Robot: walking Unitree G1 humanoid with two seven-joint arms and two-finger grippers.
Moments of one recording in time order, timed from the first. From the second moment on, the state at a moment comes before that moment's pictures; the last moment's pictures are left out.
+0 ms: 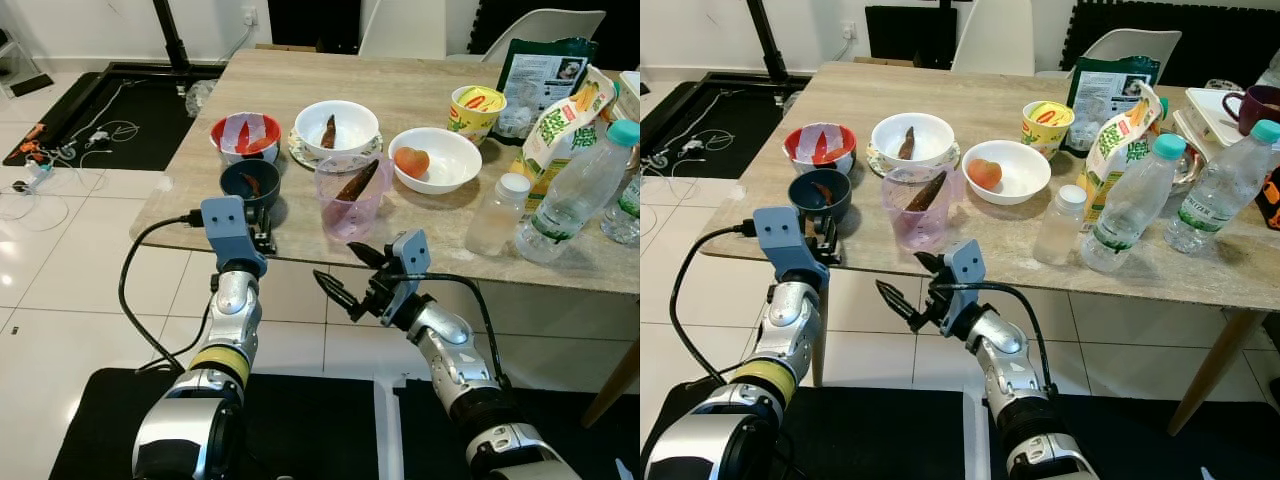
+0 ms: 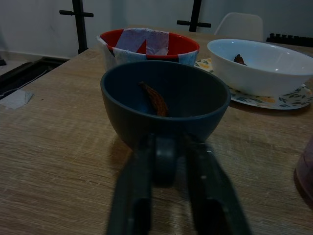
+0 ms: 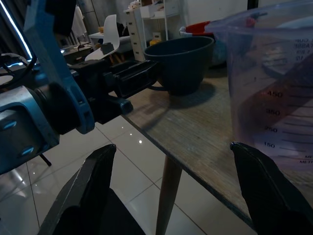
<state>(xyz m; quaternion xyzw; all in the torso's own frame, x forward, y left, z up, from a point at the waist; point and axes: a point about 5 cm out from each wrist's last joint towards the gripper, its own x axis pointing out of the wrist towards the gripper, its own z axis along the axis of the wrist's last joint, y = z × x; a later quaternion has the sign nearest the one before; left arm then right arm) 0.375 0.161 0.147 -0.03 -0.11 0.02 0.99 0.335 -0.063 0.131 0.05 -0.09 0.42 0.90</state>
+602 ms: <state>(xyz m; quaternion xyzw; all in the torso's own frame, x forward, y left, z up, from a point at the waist) 0.376 0.164 0.148 -0.03 -0.12 0.02 0.99 0.334 -0.060 0.145 0.07 -0.12 0.43 0.89</state>
